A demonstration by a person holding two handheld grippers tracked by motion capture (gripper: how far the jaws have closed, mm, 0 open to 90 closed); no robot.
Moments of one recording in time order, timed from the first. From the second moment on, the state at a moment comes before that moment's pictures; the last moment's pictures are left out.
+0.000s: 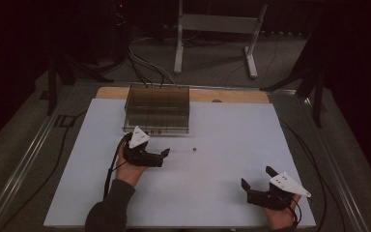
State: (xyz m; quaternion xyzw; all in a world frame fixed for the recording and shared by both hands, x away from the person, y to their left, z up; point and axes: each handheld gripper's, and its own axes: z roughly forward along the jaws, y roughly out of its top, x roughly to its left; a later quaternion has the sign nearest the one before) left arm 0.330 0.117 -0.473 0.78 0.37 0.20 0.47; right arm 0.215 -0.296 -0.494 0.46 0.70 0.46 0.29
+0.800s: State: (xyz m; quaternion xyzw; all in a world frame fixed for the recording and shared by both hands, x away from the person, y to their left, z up) left arm 0.353 0.074 -0.498 0.79 0.36 0.16 0.47; right arm 0.216 -0.296 -0.495 0.46 0.70 0.46 0.29
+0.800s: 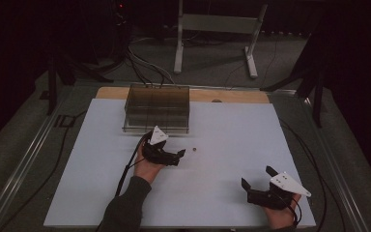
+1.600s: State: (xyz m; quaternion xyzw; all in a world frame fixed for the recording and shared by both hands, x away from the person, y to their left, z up) left arm 0.374 0.017 -0.510 0.82 0.34 0.11 0.44; right arm 0.217 -0.293 -0.495 0.45 0.71 0.46 0.29
